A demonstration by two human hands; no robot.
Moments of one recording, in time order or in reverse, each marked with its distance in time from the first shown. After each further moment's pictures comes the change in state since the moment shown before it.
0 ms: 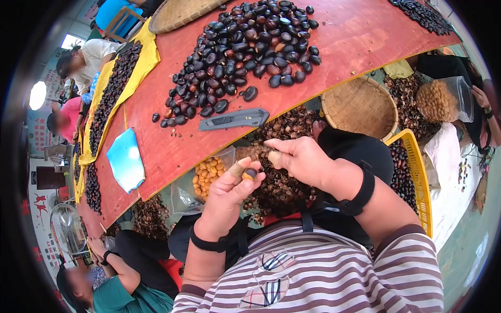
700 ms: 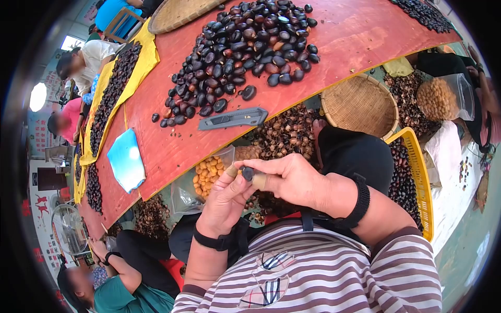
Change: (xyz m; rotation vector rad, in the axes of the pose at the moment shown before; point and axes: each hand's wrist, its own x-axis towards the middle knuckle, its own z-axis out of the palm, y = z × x) left_hand 0.001 -0.004 -0.005 -0.301 -0.005 -0.078; right_hand -0.022 -0.021 0.021 0.212 -0.165 -0.016
